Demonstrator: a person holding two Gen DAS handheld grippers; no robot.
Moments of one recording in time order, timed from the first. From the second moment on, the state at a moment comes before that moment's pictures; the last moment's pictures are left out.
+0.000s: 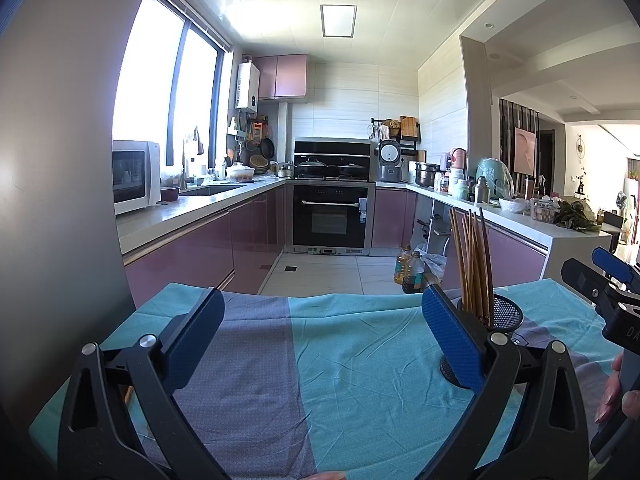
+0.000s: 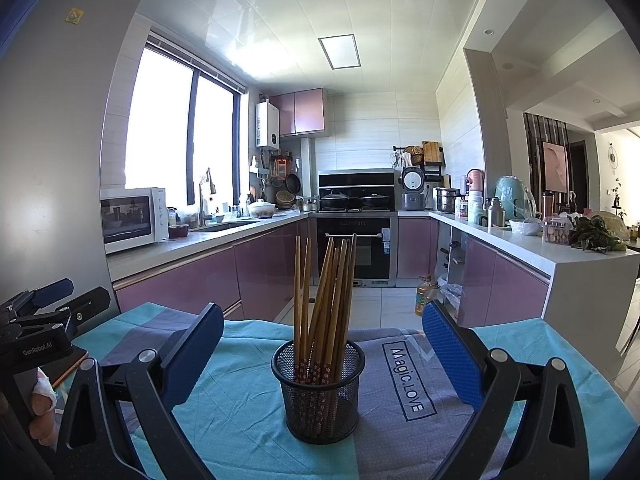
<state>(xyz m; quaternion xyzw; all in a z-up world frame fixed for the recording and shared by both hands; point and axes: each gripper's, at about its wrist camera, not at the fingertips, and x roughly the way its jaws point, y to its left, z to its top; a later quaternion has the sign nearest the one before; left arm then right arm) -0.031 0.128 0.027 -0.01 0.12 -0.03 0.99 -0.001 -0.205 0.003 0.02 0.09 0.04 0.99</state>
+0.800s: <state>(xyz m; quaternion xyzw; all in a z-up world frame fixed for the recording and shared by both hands) -0.003 0.145 0.016 0.00 0.16 -0.04 0.99 0.013 -0.228 -0.011 0.02 0.13 0.02 0.99</state>
